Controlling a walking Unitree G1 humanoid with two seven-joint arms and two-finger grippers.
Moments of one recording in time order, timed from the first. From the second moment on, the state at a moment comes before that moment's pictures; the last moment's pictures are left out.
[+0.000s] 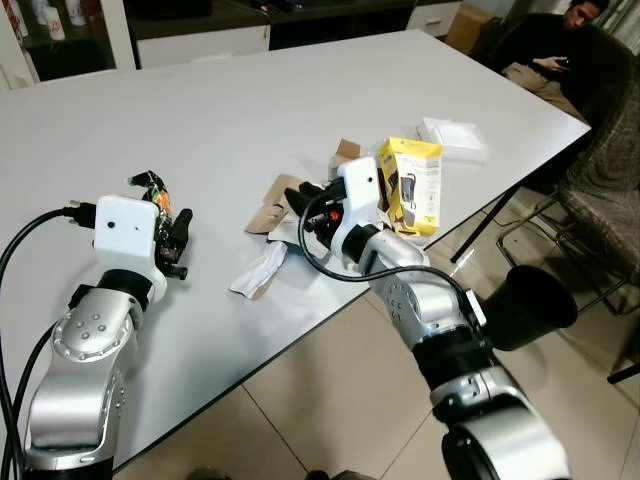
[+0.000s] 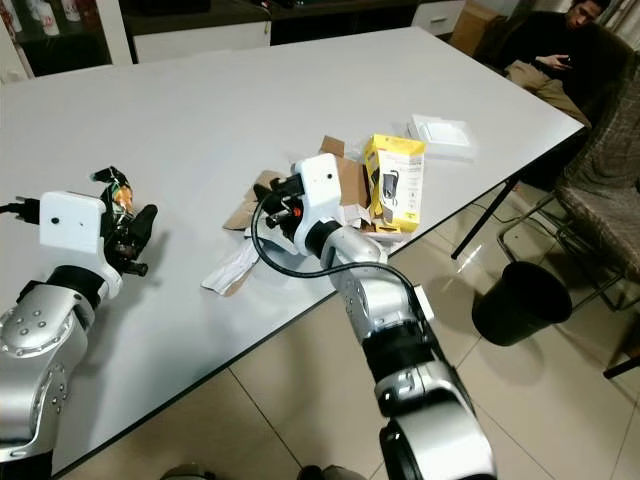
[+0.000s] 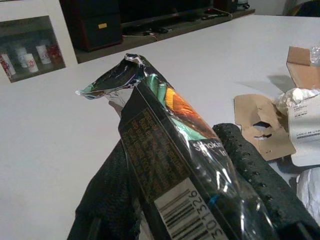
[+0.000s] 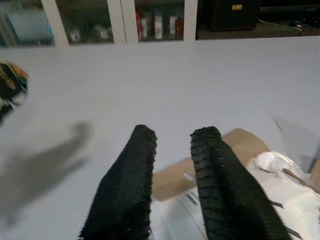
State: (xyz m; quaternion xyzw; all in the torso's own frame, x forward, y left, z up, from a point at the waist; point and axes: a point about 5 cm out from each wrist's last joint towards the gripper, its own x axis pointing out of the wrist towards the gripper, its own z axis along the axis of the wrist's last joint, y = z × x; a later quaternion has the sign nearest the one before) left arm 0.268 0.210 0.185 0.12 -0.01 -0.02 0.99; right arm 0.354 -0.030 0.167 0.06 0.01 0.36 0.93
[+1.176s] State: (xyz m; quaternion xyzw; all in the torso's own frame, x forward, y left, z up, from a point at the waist) left arm 0.256 0.230 0.186 0.14 0.00 0.01 0.99; right arm 0.361 0.015 0.147 -0.08 0.09 0.45 0.88
